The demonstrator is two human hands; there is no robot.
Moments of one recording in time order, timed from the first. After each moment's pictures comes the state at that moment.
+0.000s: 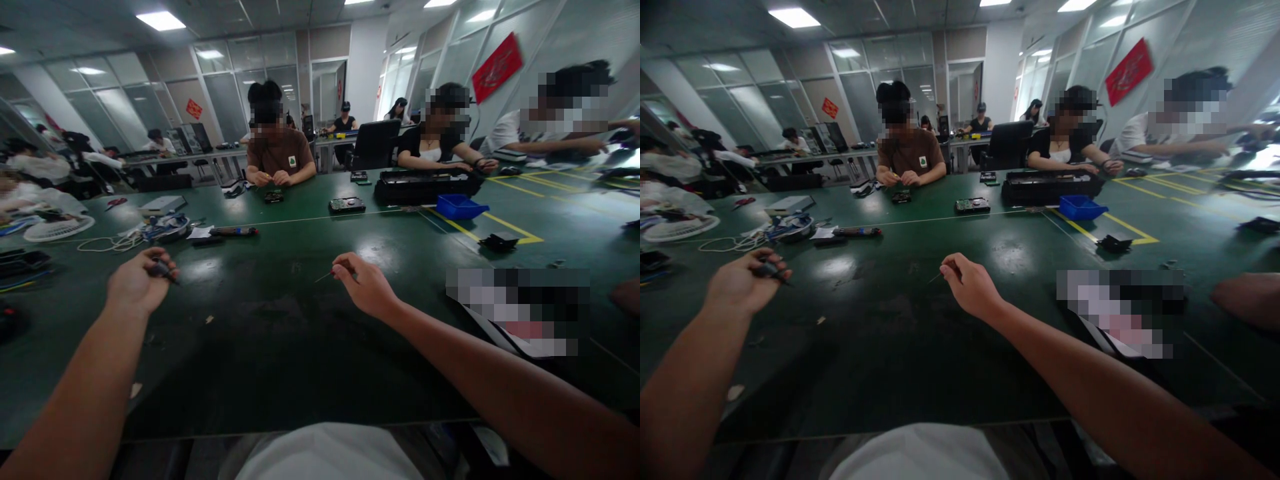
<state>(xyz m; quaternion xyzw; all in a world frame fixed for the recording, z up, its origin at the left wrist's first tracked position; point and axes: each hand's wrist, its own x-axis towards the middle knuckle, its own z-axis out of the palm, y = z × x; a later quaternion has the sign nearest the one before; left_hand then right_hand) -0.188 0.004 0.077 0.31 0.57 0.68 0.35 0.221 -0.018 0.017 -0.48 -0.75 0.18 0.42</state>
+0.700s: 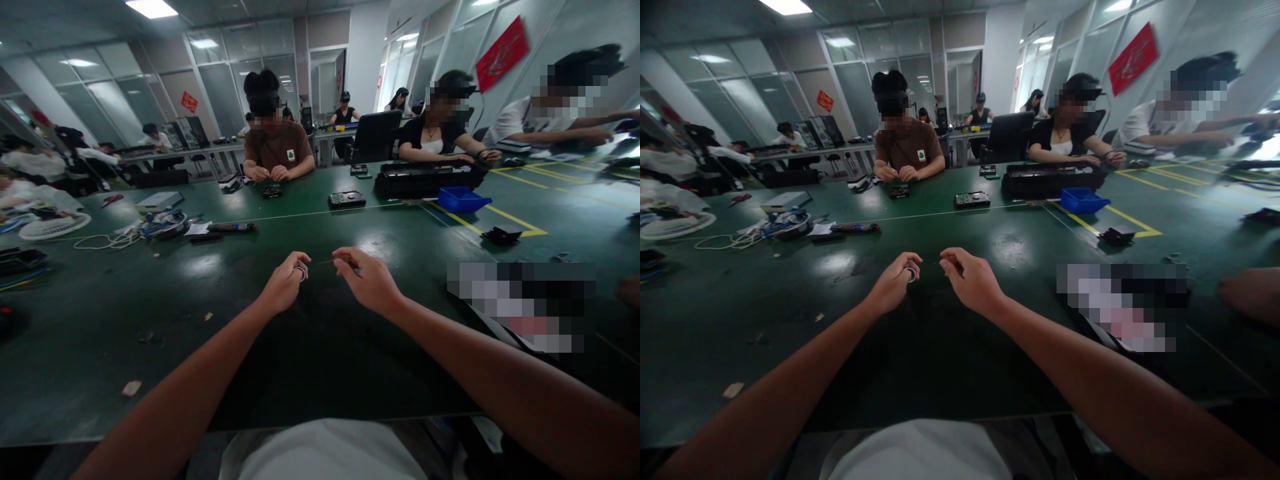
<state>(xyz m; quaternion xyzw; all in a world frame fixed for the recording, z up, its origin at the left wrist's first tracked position) 0.011 0.013 0.003 0.73 0.45 0.38 0.36 0.221 -0.022 0.021 -0.48 -0.74 0.16 0.44</state>
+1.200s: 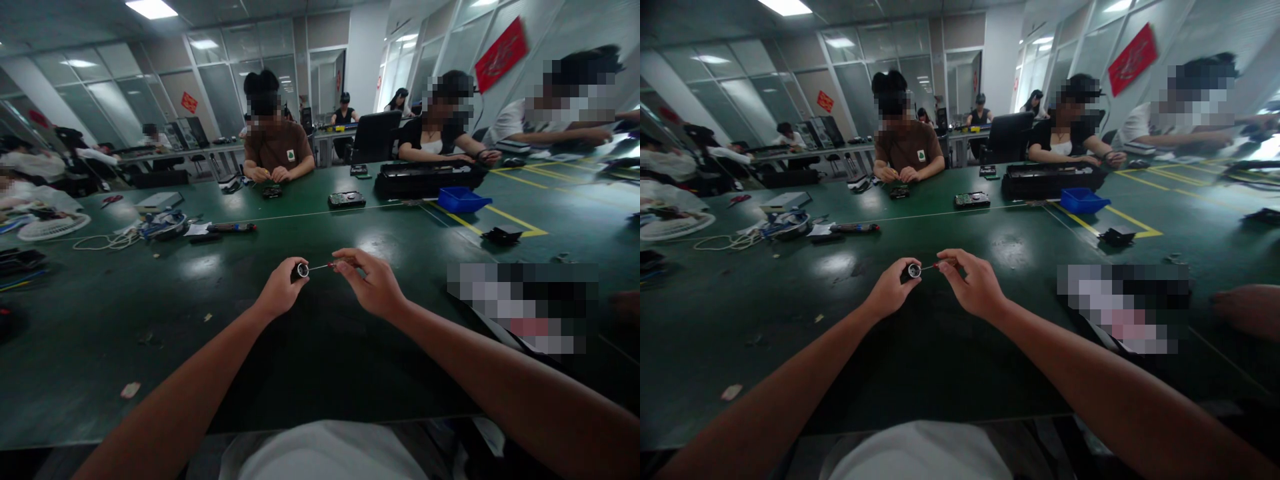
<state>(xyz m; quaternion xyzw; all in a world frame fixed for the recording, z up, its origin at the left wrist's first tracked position) 0.002 0.013 -0.015 0.77 0.46 0.37 0.23 0.224 -0.028 0.019 -0.40 -0.75 0.17 0.50</state>
